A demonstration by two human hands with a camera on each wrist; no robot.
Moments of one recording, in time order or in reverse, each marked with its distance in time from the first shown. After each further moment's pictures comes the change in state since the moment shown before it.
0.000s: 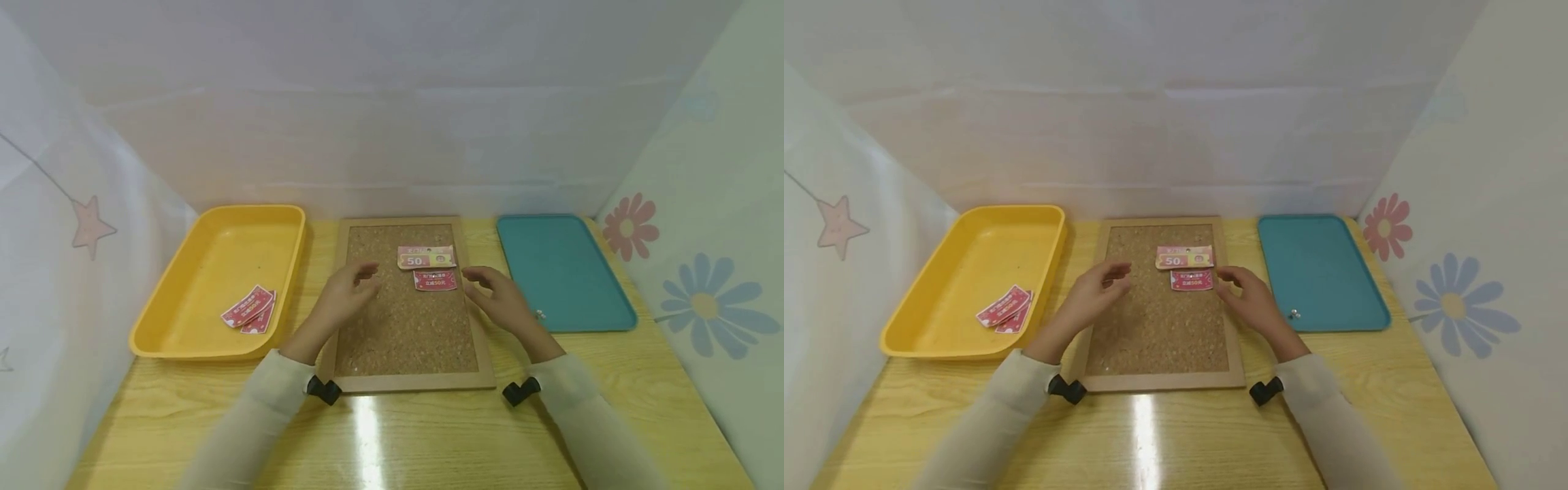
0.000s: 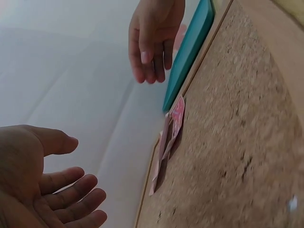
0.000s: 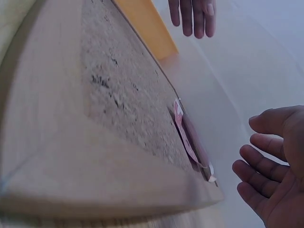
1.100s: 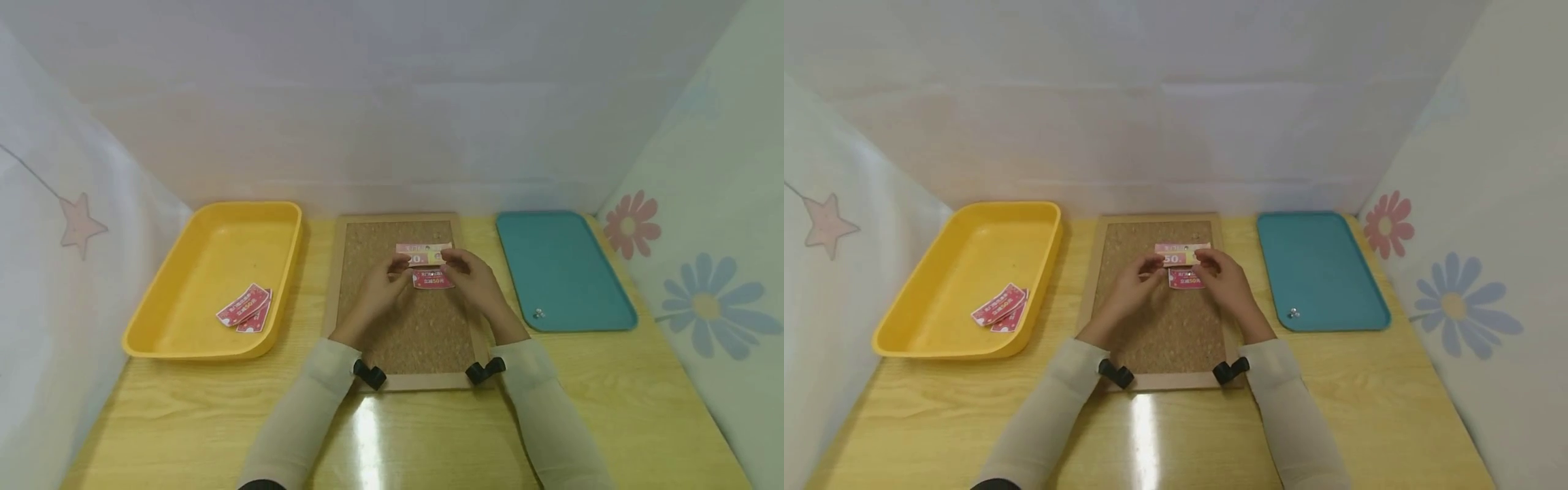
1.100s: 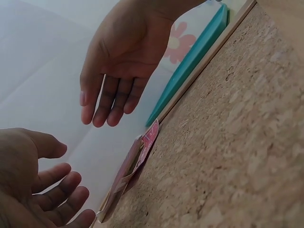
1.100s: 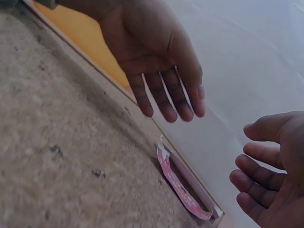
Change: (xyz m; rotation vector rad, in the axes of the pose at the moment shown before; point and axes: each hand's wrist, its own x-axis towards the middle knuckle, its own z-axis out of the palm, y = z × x) left_hand 0.053 -0.014 0.078 -0.233 0.082 -0.026; right_hand 0.043 -0.016 0.029 0.254 0.074 0.099
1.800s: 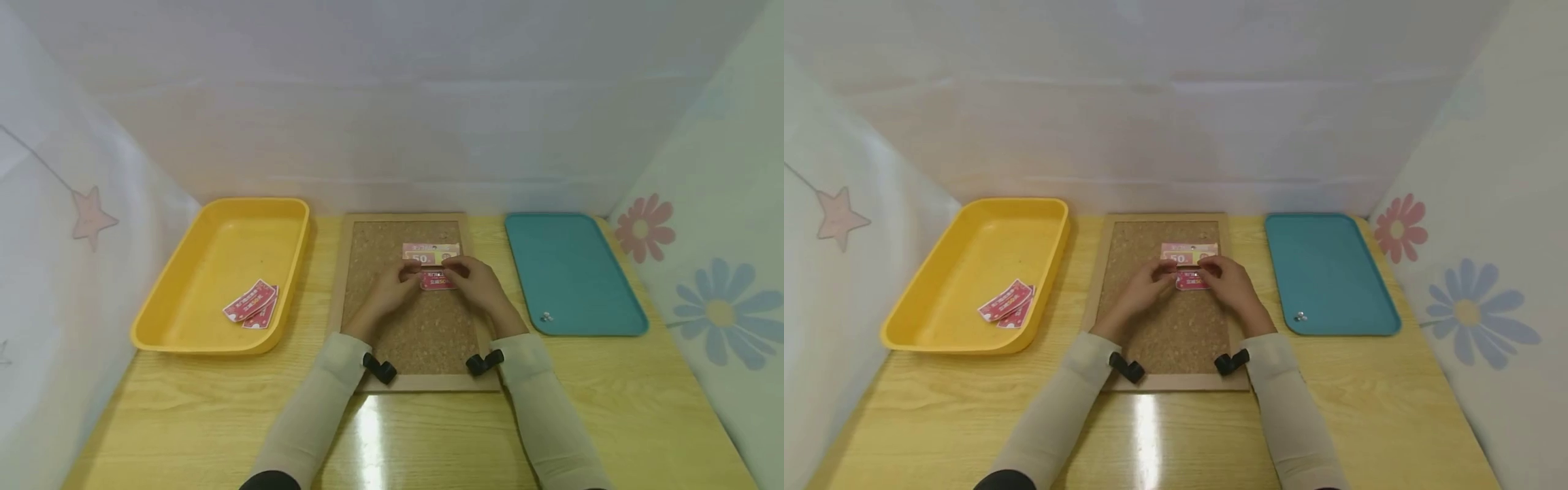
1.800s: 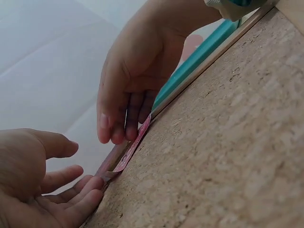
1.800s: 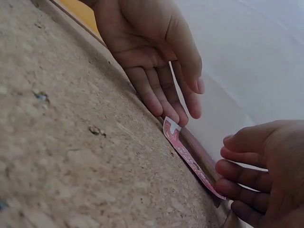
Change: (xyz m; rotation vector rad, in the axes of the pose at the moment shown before) left_hand 0.009 -0.022 0.009 -0.052 -0.126 -0.123; right_hand 0.018 0.027 0.008 -0.223 -0.061 0.038
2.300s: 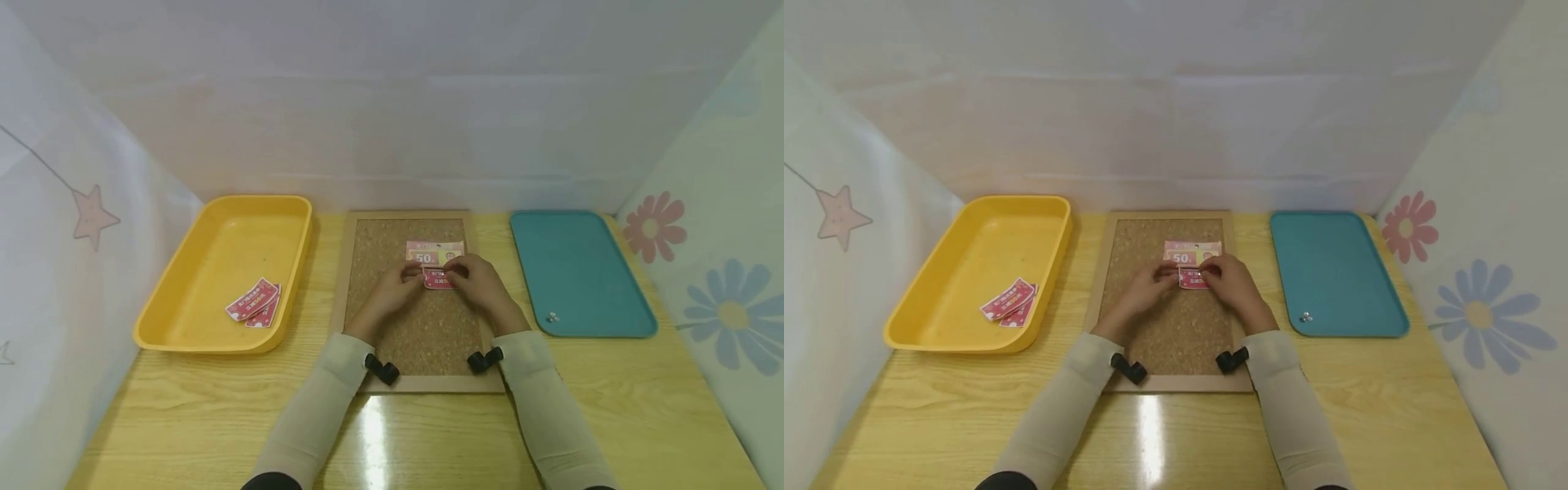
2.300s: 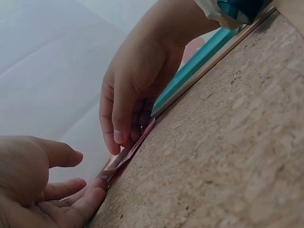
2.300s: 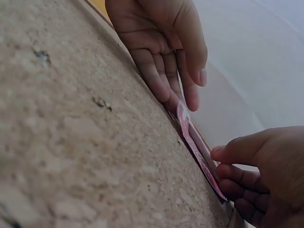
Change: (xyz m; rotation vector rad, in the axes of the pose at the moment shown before) left_hand 0.003 -0.006 0.000 -0.062 -0.024 -0.057; right_hand 0.011 0.003 0.002 -0.141 -0.039 -0.059
